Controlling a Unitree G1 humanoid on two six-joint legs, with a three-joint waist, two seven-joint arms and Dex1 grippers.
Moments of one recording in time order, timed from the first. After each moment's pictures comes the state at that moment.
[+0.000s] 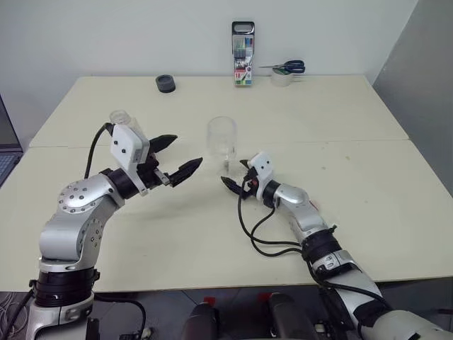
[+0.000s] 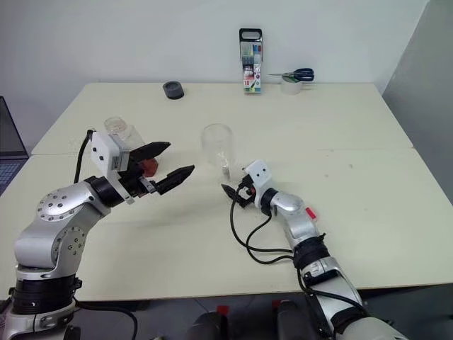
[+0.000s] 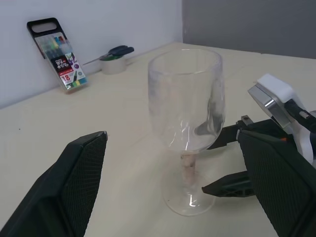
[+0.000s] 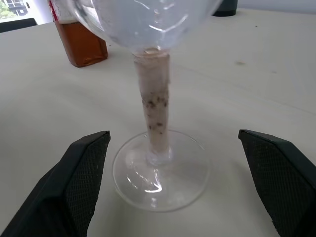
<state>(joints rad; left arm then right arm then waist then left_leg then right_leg) -0.34 0.63 0.20 -0.26 -0.49 0.47 -0.72 -0.65 -0.04 0.15 0.55 0.06 0.03 0.57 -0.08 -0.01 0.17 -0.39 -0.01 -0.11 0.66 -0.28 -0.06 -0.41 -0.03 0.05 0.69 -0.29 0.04</state>
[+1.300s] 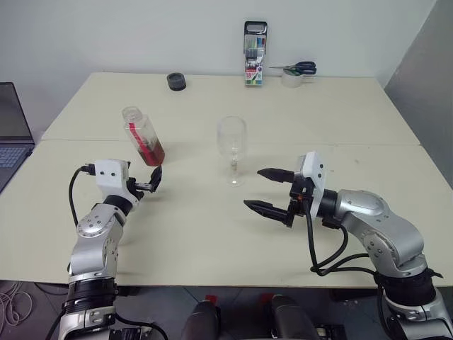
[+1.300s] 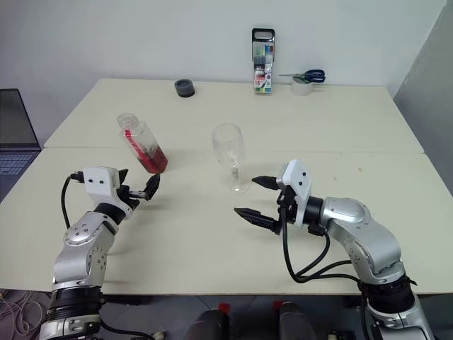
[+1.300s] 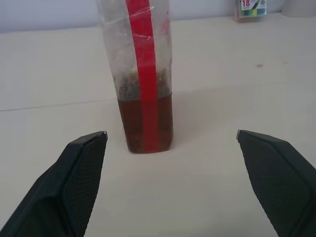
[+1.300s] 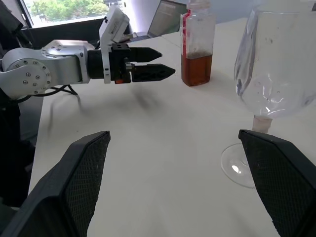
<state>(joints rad) -0.28 0.44 0.28 0.12 -0.28 0.21 -0.33 -0.37 -0.46 0.11 -0.48 0.49 0.69 0.76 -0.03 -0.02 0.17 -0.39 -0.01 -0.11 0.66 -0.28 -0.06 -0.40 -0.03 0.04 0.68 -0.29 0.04</state>
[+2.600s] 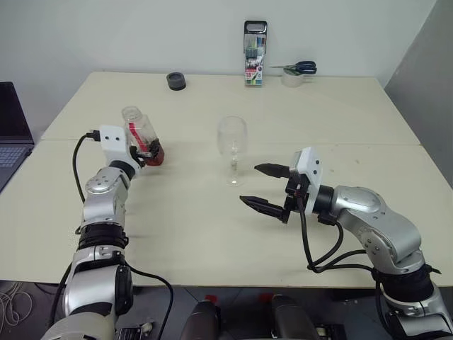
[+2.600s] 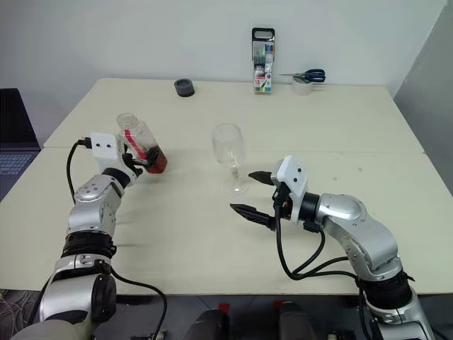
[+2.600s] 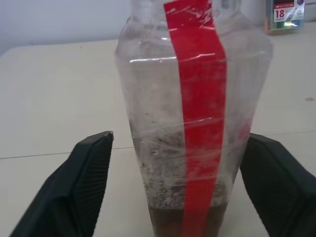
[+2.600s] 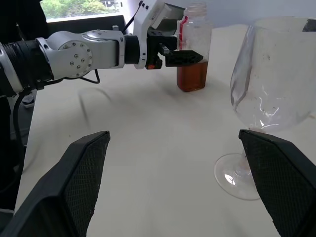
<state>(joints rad) -0.70 0.49 0.26 0.69 -0.18 0.07 -0.35 -0.42 -0.46 0.14 -0.48 0.49 0.68 0.72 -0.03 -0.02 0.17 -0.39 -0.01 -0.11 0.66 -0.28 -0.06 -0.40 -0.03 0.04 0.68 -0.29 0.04</state>
